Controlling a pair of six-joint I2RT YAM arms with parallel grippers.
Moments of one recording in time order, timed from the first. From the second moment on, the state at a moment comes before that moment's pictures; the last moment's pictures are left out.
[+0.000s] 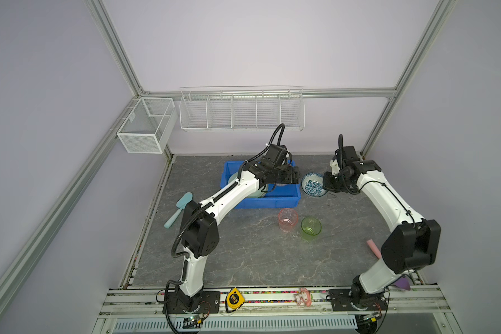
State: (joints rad) left arm -0.78 2.02 1.93 -0.62 0.17 -0.52; right arm 0.19 1.64 1.52 -1.00 -0.09 0.35
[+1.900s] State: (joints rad) left arm -0.81 2.15 2.07 -0.75 0.17 -0.50; right arm 0.29 1.69 1.61 -1.04 -0.05 0.35
